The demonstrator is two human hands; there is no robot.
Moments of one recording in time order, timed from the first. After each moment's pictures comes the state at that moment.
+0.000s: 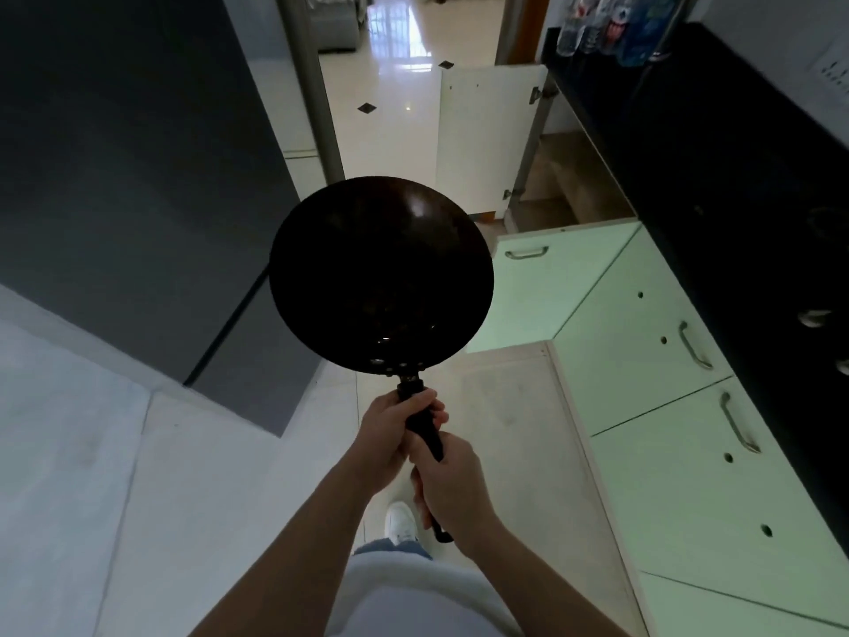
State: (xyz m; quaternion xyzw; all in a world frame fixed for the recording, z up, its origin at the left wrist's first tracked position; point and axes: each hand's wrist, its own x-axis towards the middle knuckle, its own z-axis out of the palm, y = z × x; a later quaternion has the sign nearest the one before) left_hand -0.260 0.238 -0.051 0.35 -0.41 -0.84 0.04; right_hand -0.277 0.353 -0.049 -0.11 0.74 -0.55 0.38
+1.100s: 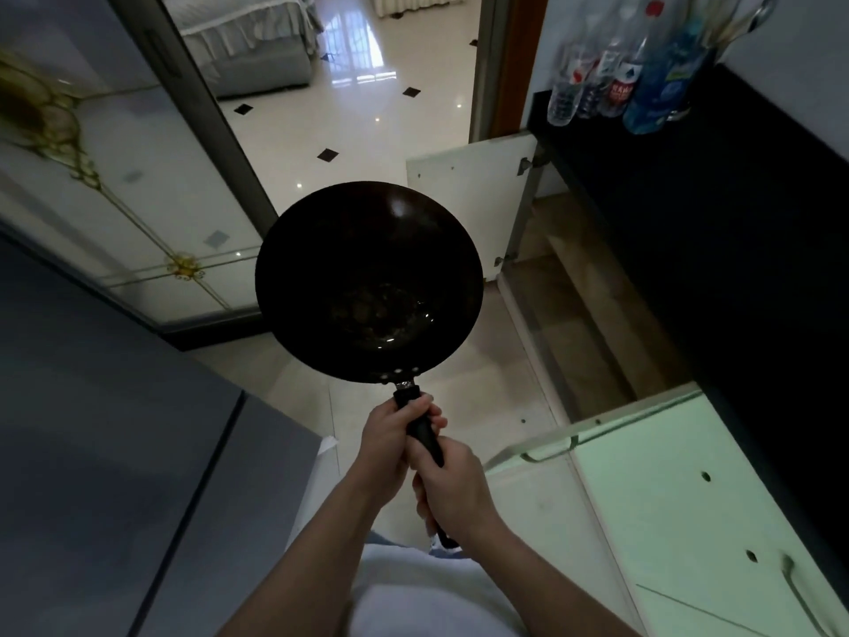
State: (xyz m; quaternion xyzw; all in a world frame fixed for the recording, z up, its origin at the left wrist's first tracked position) left_hand -0.665 -0.012 -0.062 0.37 -0.43 -0.82 0.02; right_hand -0.675 0.101 -0.062 -0.09 0.72 -0.58 0.37
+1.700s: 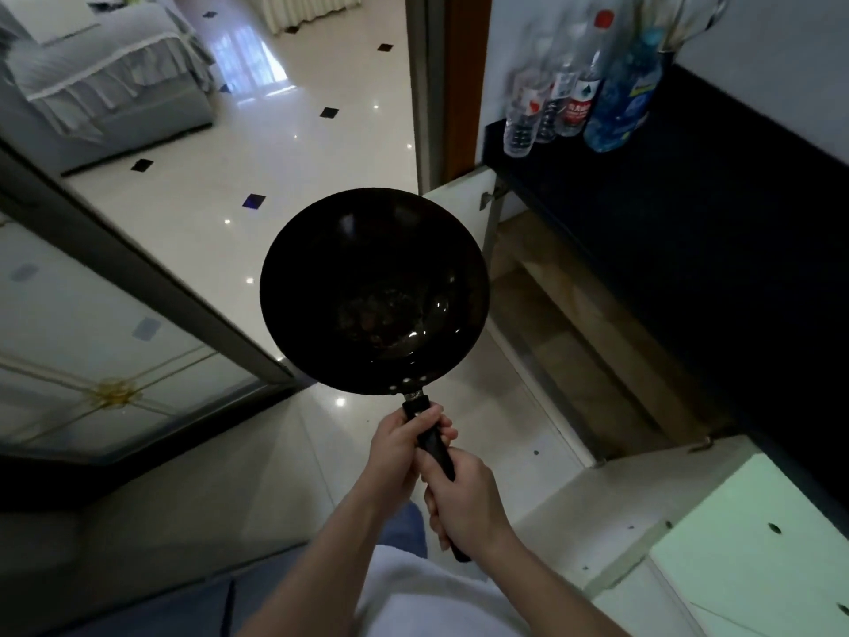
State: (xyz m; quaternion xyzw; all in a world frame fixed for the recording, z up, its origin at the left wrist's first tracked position) left_hand -0.853 -0.152 -0.076 0.31 -0.46 -0.83 -0.10; right_hand -0.837 -0.038 -0.076 0.00 0.76 -0.58 0.29
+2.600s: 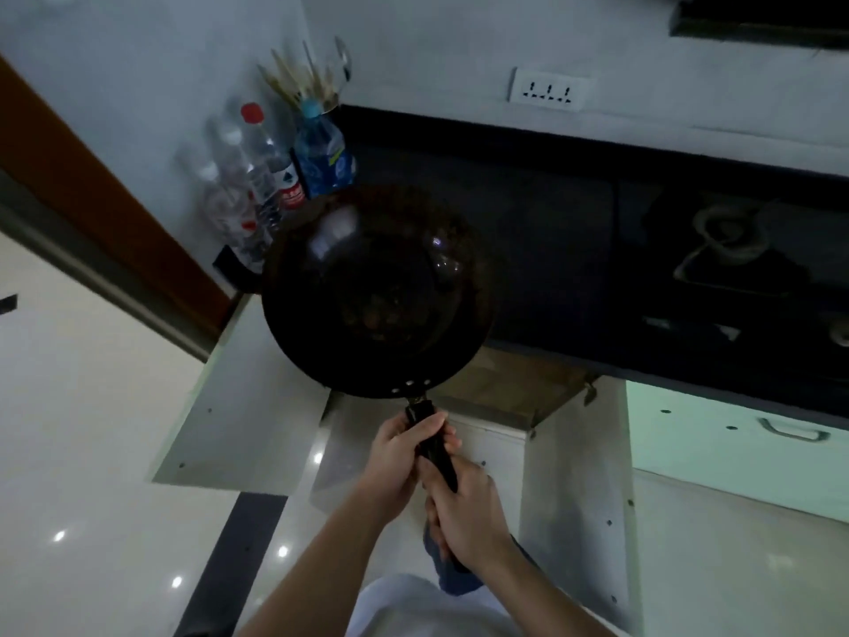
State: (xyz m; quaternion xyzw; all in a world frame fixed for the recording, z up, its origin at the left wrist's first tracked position) left_hand -1.093 -0.080 -0.061 0.10 -0.49 -0.75 -0.44; right_hand -0.995 -0.013 -0.053 0.31 0.69 -0.66 0.05
